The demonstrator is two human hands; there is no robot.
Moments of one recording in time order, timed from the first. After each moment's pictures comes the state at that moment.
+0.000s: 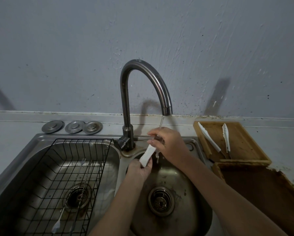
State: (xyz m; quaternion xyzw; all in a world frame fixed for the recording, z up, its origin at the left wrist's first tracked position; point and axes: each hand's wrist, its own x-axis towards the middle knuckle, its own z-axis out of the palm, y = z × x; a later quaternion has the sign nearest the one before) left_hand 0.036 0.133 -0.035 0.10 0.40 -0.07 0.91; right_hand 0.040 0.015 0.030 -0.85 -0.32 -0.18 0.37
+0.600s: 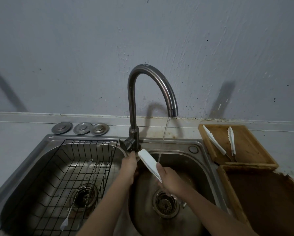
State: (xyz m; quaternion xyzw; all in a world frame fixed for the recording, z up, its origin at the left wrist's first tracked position) left_hand 0.023 0.179 -0.040 0.59 0.33 -0.08 0.73; right_hand 0.007 0.024 -0.068 -0.86 -0.05 0.20 0.46
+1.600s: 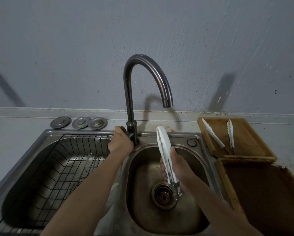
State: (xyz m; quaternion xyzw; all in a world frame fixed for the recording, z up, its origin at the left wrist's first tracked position) left_hand 0.060 0.198 -0.017 0.92 0.23 0.02 0.31; right_hand -0.004 0.004 -0.031 -0.67 0.01 0.20 0.71
